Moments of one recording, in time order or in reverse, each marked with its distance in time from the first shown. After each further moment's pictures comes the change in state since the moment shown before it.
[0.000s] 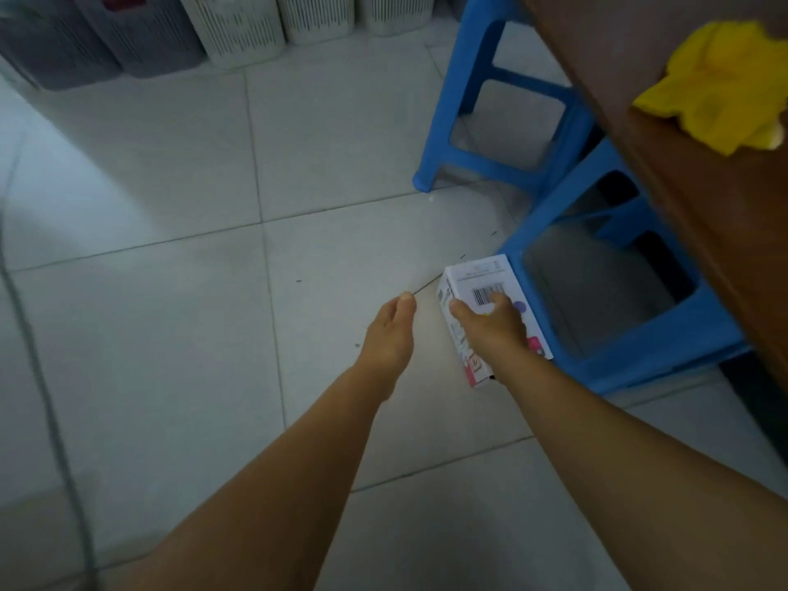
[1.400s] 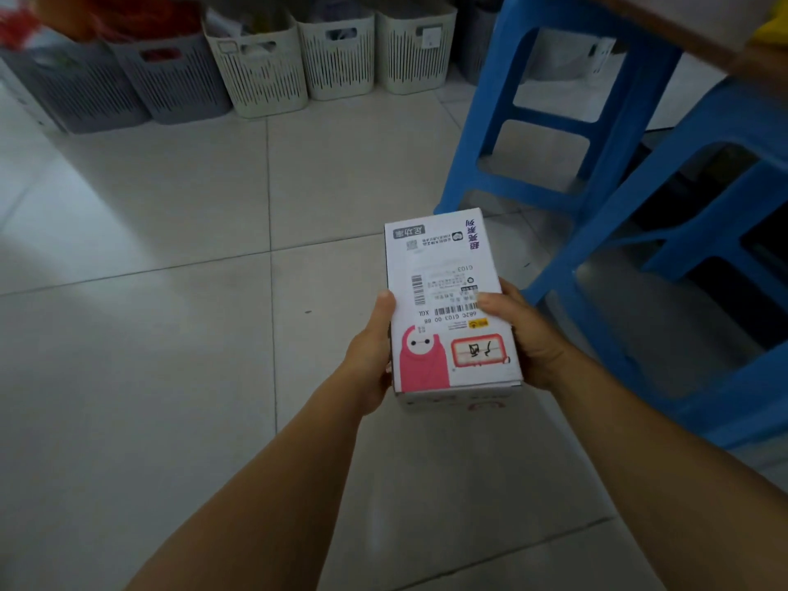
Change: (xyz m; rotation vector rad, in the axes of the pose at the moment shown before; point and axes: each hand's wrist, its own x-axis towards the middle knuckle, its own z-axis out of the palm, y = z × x) left_hand 0.100 -0.061 -0.041 -0.324 -0.148 0.052; right_hand 0.080 0.021 0.048 0.597 -0.484 -0.278
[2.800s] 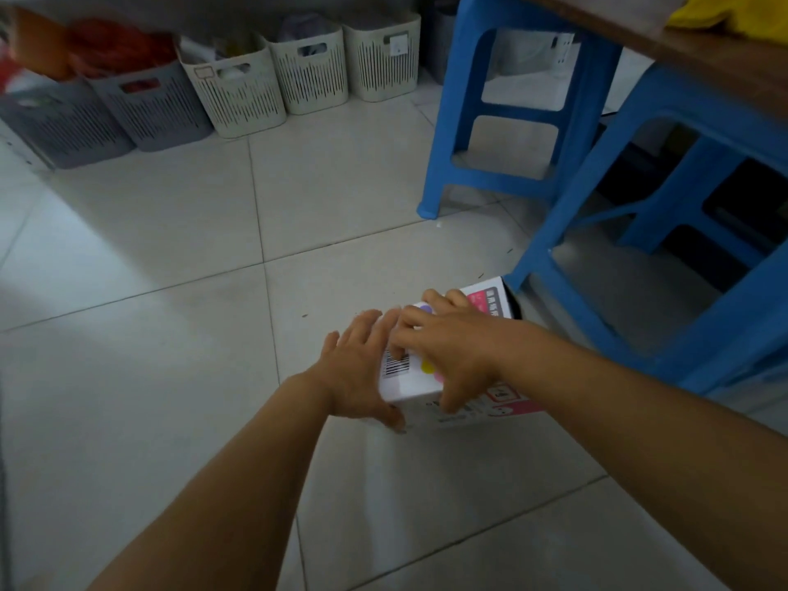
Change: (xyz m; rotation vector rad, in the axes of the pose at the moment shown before) left_hand -0.012 -0.004 -0.044 1.644 -0.221 0.532; right_hand -0.053 -0.029 0.065 -1.822 -0.491 -0.444
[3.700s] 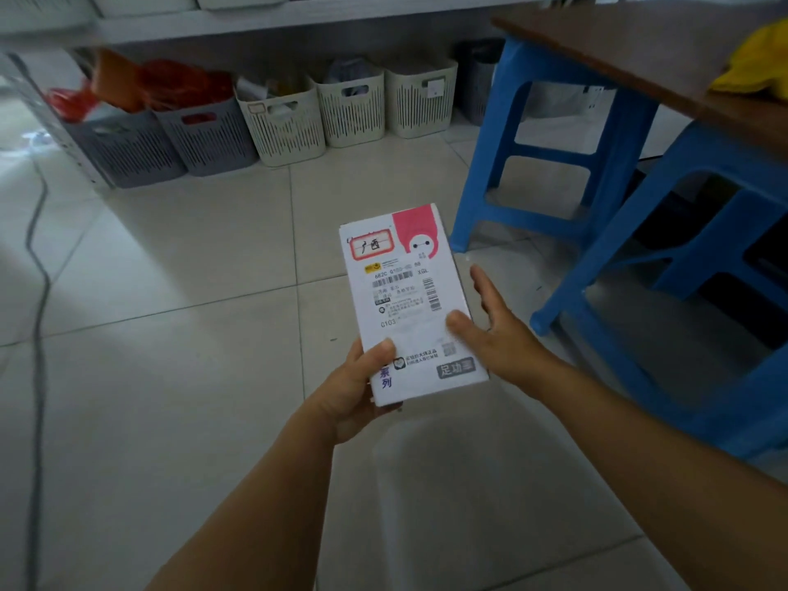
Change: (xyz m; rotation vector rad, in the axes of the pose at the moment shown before) left_hand -0.018 -0.013 -0.007 -1.668 0.137 -0.199; right_hand 0.017 0.022 0.011 1.193 0.568 0.340
